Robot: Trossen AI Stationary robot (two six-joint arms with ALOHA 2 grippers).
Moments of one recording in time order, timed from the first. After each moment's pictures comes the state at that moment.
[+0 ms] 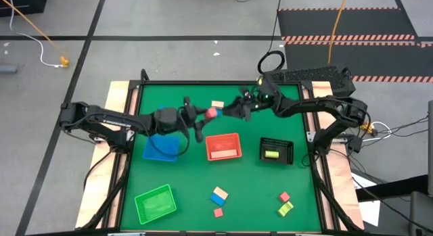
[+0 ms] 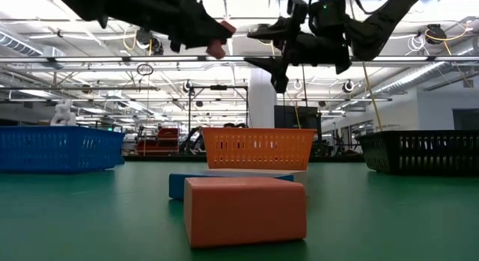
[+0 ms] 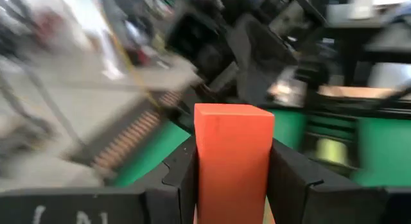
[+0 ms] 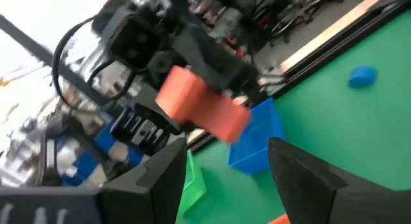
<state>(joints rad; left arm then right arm) 0.04 1.34 0.72 0.49 -0.29 0.04 -0.43 1.56 0.75 0.78 -0.68 0.74</state>
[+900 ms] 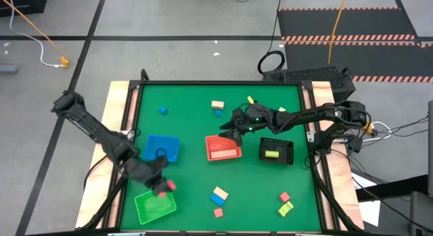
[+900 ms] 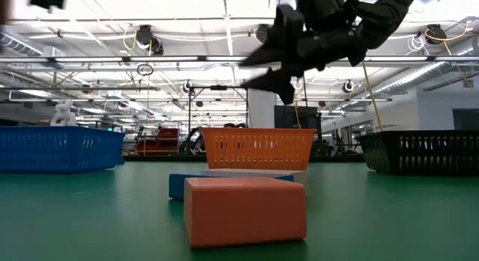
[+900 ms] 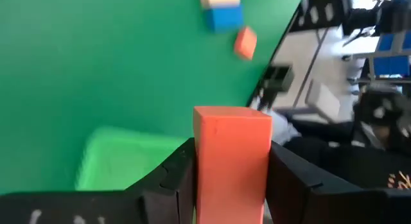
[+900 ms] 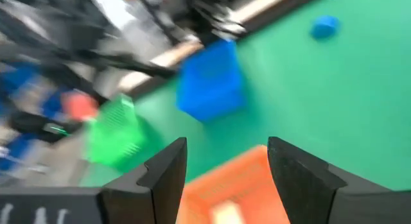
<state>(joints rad) -0.69 1.12 0.72 -0.35 -0.04 -1.47 -0.17 1.56 0.74 0.47 -0.26 0.46</state>
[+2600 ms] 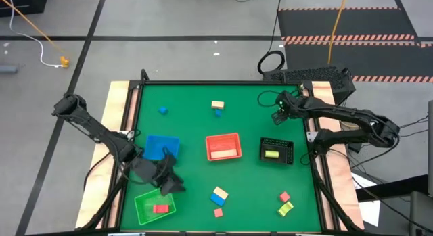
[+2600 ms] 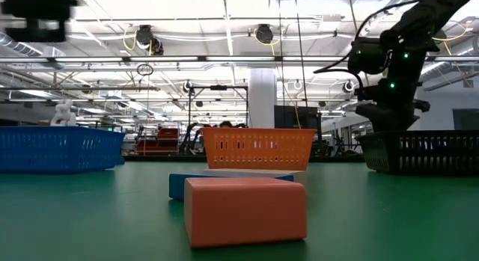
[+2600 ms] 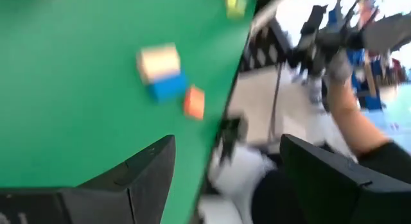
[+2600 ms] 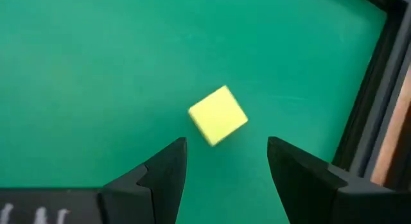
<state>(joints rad) -0.61 1.18 0.72 -0.05 -0.18 -1.23 -0.64 1.11 0.54 -0.65 0.33 0.40</state>
